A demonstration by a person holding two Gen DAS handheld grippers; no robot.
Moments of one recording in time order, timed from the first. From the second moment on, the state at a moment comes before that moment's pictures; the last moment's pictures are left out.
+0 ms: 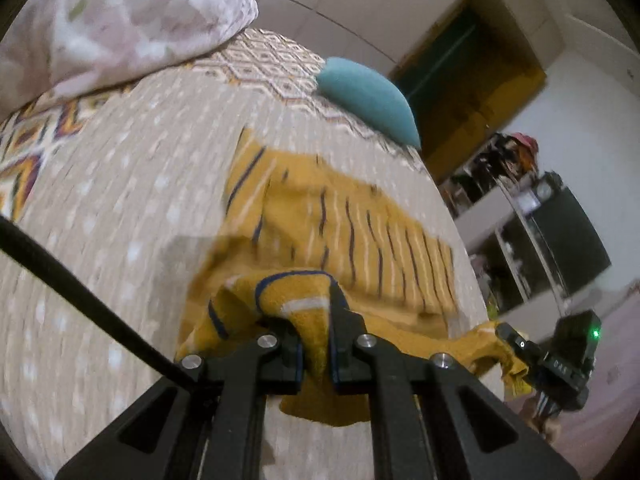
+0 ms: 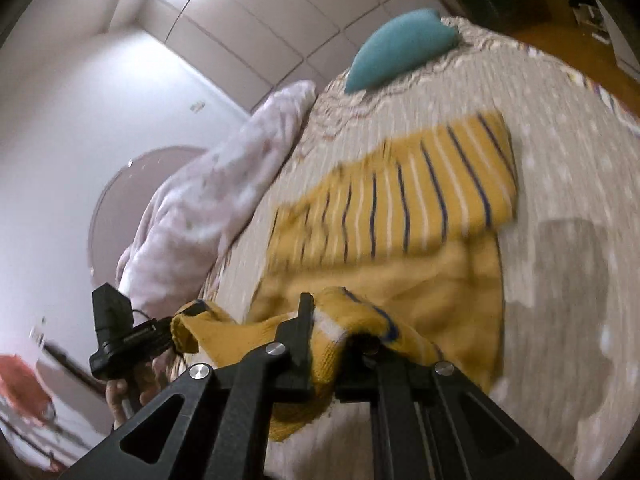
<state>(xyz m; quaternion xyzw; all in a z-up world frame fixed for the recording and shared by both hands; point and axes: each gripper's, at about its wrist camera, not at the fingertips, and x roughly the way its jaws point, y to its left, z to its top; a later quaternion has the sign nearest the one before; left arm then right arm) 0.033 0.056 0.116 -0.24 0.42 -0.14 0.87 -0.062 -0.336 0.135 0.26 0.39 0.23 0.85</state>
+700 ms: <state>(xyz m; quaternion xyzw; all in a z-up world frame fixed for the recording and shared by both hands) 0.204 0.084 0.041 -0.44 0.46 -0.15 0.76 0.154 -0.377 0.065 0.39 0.44 0.14 0.80</state>
